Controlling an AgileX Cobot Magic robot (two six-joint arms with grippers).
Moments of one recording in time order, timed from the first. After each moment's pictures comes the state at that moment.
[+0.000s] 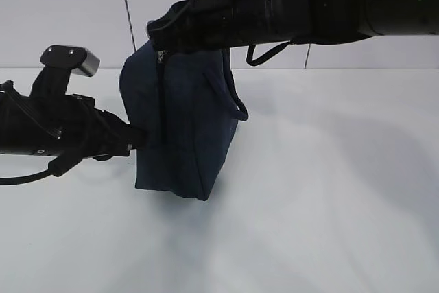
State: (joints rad) left arm -0.37 1.61 -0.71 -1.81 0.40 1.79; right arm 0.51 1.84 -1.39 1.58 0.39 -1.61
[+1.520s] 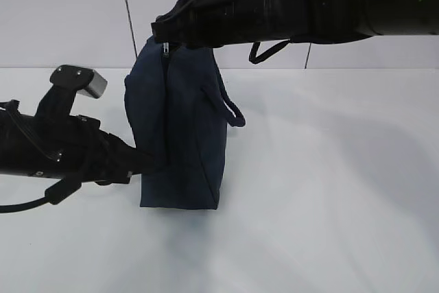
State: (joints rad) left arm -0.39 1.61 -0.67 -1.67 0.46 1.69; right arm 0.51 1.83 -1.39 1.60 0.30 -1.58
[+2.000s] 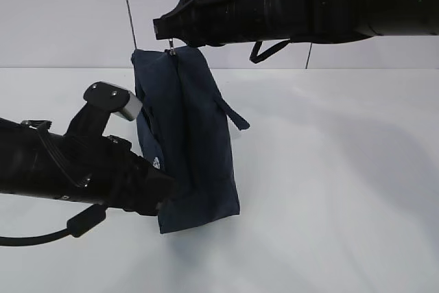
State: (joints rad) left arm -0.55 1.61 -0.65 -1.69 0.41 1.66; right arm 0.51 1.83 -1.39 1.63 0.27 -1.58
